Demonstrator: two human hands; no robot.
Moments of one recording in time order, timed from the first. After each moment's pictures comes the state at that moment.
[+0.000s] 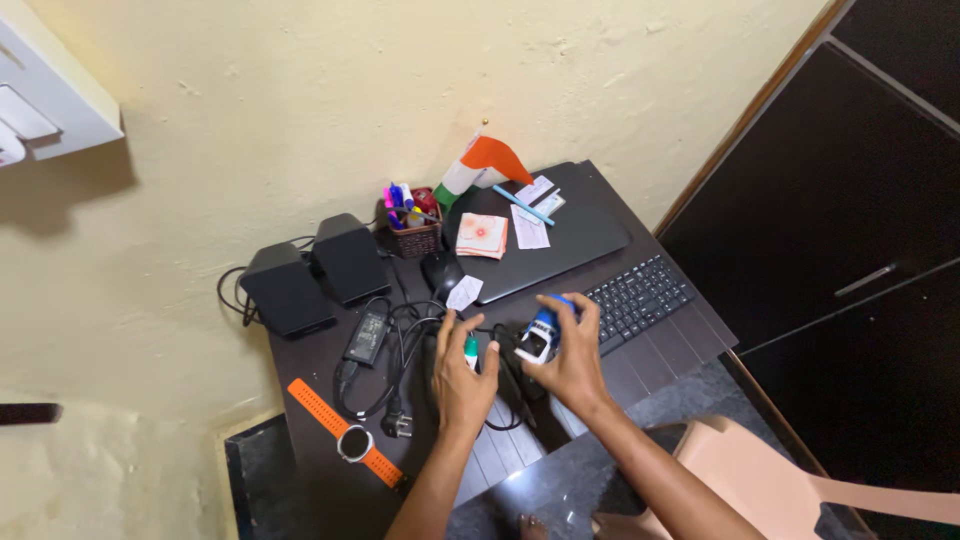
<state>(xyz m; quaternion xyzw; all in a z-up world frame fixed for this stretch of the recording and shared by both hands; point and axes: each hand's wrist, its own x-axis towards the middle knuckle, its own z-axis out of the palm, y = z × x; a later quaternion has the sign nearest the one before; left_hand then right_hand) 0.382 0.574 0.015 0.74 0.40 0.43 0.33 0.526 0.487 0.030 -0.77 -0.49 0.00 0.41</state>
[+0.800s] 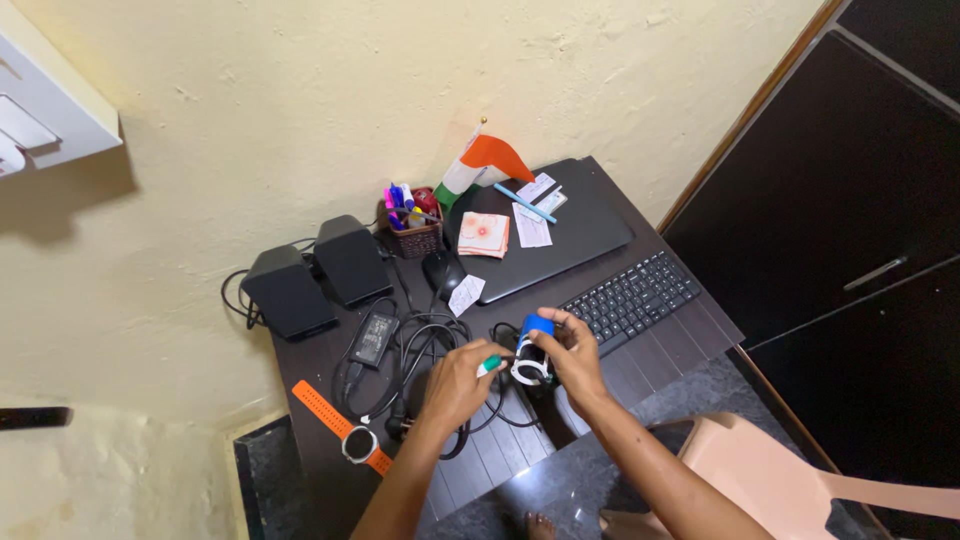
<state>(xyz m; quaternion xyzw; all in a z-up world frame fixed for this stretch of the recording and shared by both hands) 0.362 0.597 0.034 0.85 0.27 0.19 0.40 0.547 0.501 -0.050 -0.62 -0.23 0.33 0.67</state>
